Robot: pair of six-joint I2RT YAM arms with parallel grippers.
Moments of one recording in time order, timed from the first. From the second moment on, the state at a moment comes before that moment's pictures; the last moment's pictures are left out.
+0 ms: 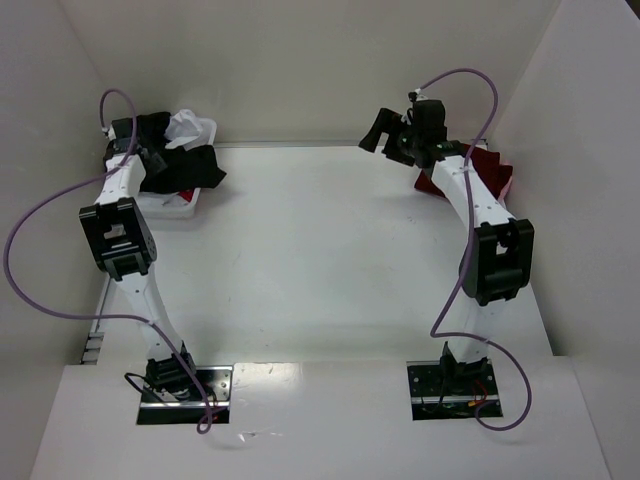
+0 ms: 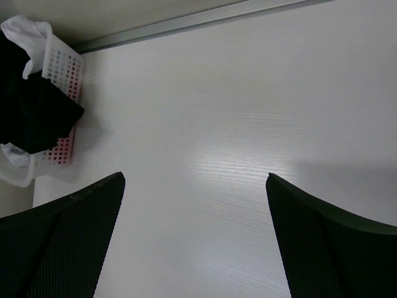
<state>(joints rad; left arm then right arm) 0.32 2.22 1.95 -0.51 -0.21 -0.38 0.18 1.86 1.69 -0.33 -0.24 0.49</state>
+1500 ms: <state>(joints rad) -0.51 1.32 1.46 -0.75 0.09 -0.29 0.18 1.09 1.27 -0.46 -0.14 0.47</state>
